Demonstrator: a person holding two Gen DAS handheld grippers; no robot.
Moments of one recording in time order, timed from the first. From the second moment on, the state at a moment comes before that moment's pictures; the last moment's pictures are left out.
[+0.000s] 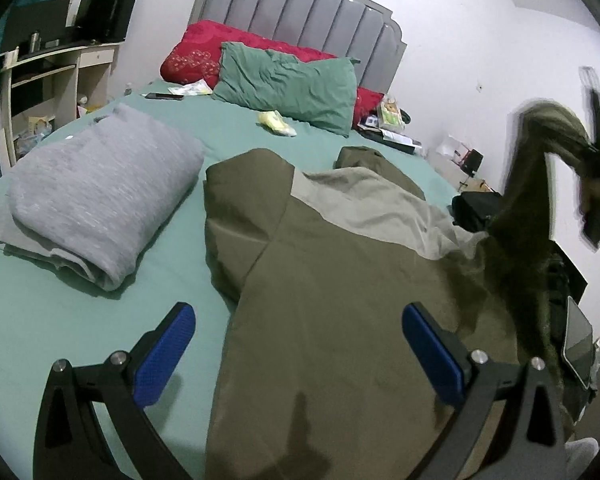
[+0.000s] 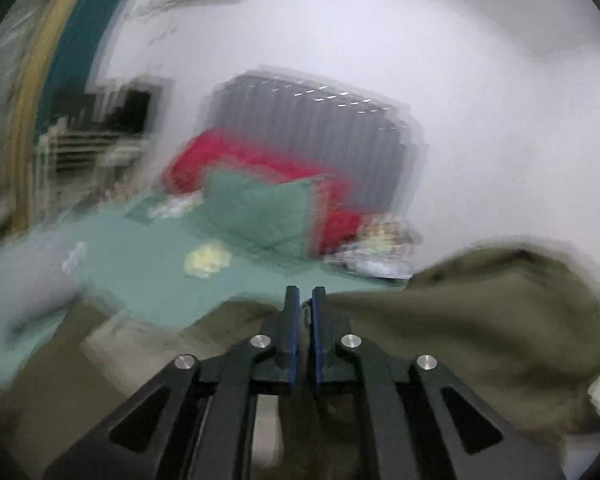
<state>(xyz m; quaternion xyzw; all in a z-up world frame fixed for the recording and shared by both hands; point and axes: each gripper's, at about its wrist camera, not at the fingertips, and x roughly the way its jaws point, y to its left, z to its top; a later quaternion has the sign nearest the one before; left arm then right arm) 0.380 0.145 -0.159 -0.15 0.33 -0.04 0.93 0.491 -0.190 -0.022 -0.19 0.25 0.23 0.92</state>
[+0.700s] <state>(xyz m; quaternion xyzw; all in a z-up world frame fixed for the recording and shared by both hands) 0.384 0.147 -0.172 -0.13 0.35 -0.03 0.93 0.470 -0.338 -0.184 0.02 0.40 0.02 0.91</state>
